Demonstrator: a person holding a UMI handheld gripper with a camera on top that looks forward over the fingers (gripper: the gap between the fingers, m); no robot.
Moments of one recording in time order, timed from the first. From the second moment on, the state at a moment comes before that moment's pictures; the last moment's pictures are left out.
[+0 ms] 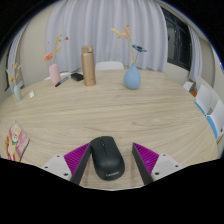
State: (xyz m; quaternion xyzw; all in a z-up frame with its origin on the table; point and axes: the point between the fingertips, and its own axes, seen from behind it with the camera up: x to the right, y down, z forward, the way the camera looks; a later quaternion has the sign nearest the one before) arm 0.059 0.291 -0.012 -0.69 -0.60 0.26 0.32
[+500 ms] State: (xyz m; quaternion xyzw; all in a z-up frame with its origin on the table) arm 0.056 0.287 -0.012 -0.69 -0.61 0.22 0.32
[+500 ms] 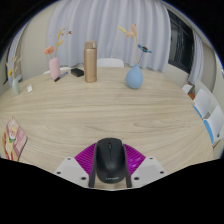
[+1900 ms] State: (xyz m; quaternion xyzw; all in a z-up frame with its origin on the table) arm 0.063 -0.105 0.030 -0.60 -0.71 0.31 0.23
